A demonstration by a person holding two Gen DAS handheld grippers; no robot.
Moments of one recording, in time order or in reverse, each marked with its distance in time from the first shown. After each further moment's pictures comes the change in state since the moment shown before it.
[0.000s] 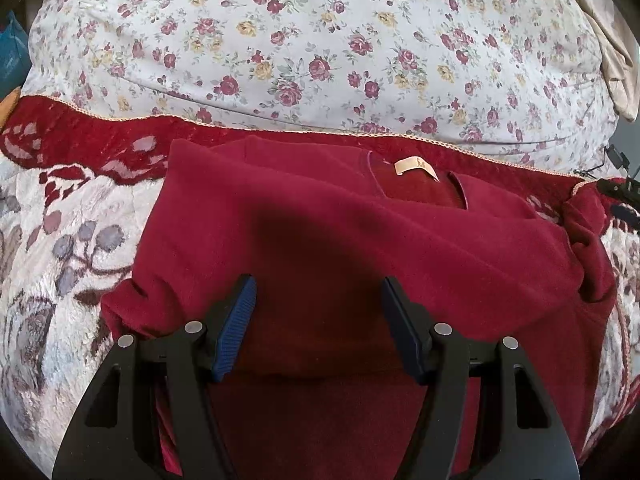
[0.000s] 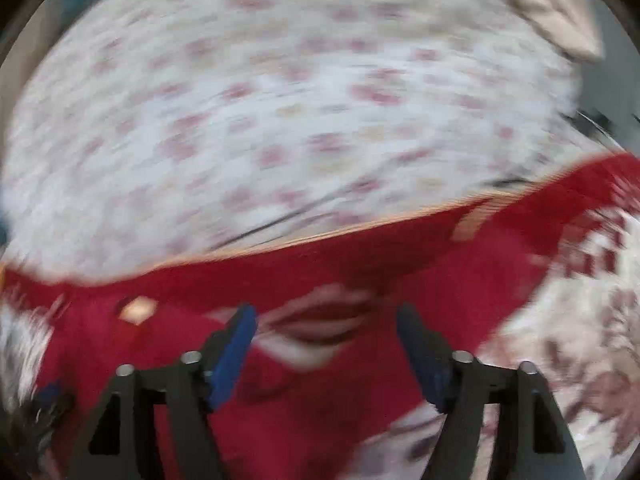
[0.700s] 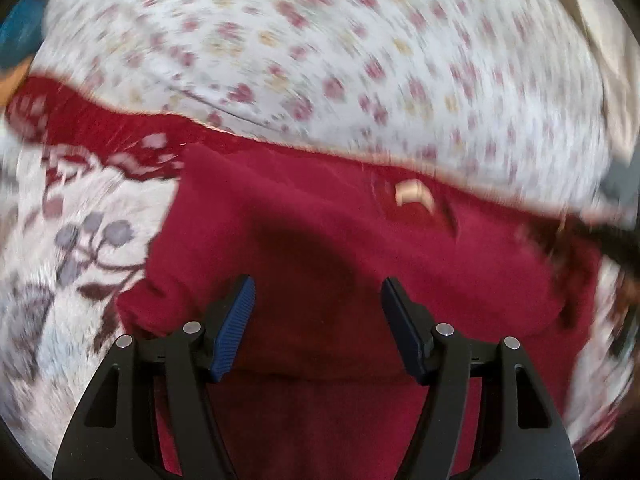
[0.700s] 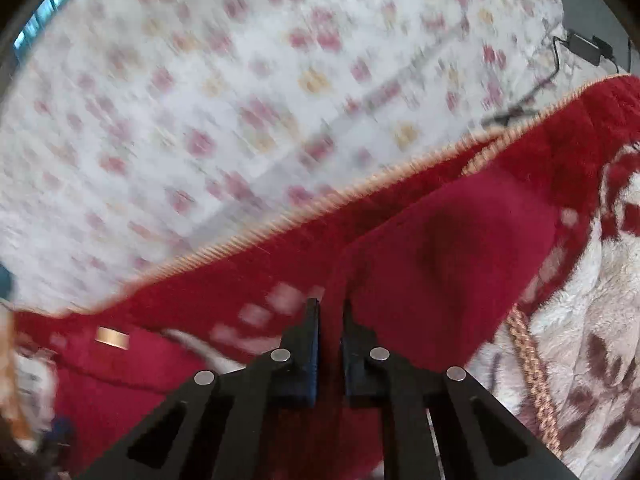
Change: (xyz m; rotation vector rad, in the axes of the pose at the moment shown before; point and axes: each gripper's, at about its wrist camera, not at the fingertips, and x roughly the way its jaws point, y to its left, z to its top) left arm -0.020 0.030 0.006 -0.165 -0.056 -0.100; right arm 0.041 -0.031 0.006 0.131 0.055 0.157
